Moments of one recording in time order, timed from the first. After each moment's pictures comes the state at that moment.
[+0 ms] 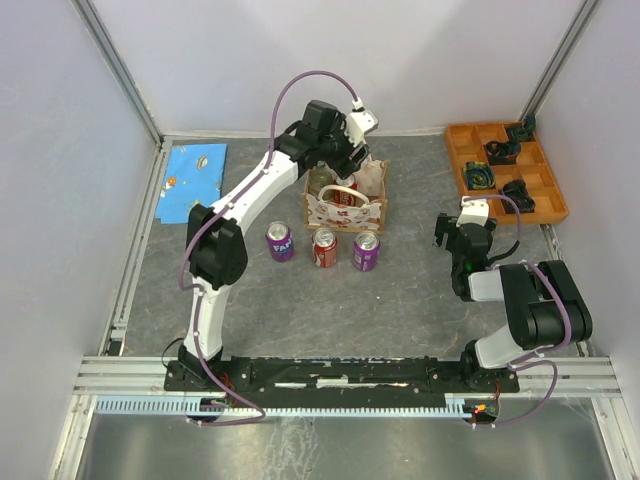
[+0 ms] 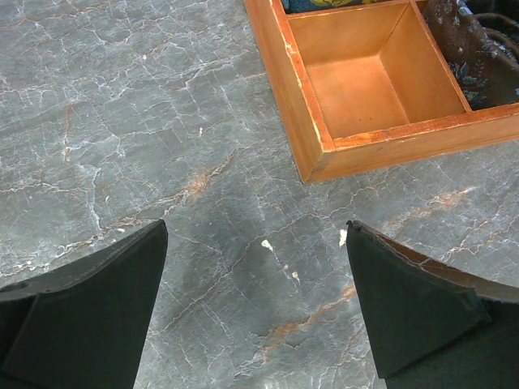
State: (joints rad) left arm -0.56 2.15 2.07 -0.49 0.27 0.43; right arm 0.08 1.52 0.34 0.85 0.31 0.01
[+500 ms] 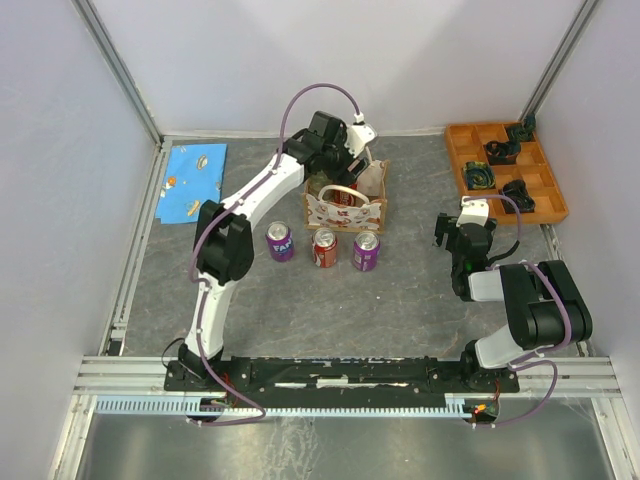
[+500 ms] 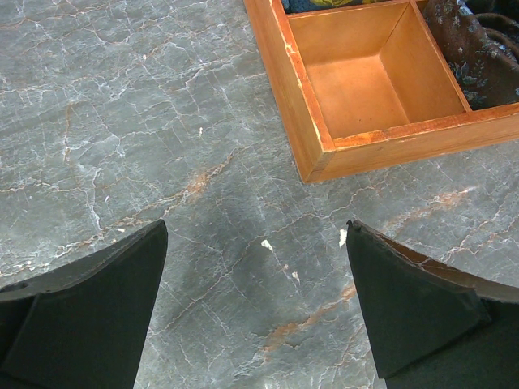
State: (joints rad) left arm -0.56 2.22 2.07 -0.55 0.22 0.43; right arm 0.08 1.52 0.34 0.85 0.31 0.01
